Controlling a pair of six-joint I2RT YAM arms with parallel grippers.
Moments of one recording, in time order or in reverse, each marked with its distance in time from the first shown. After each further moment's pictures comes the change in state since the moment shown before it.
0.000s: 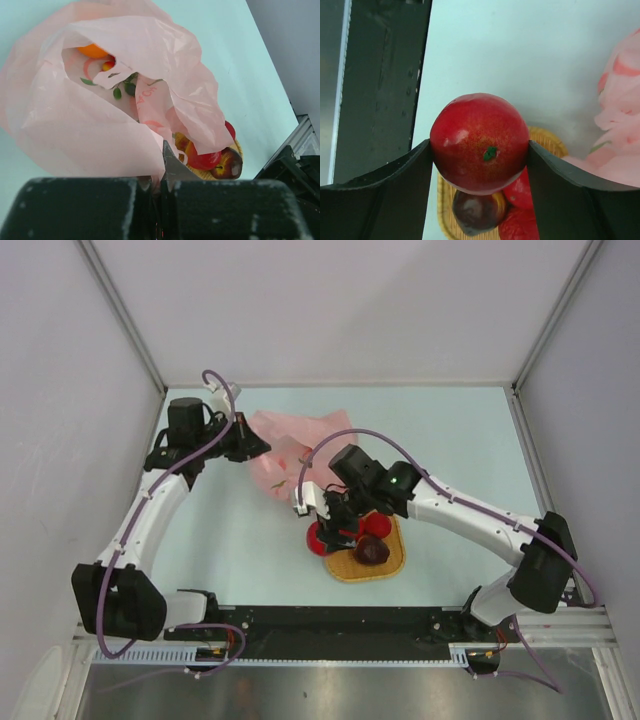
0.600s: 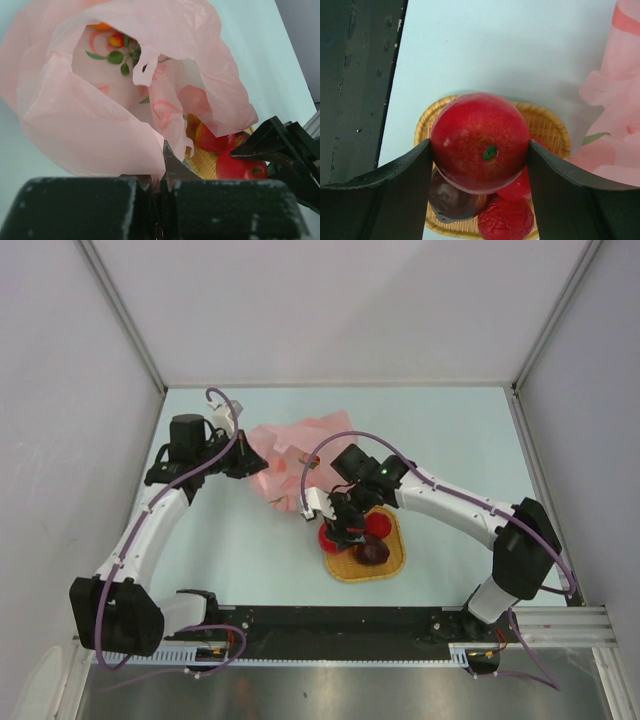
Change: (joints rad) left arm -0.003 -0.083 -0.109 -0.027 -0.033 0.060; right arm -0.079 0.089 -0.030 -0.084 -0.024 -0.240
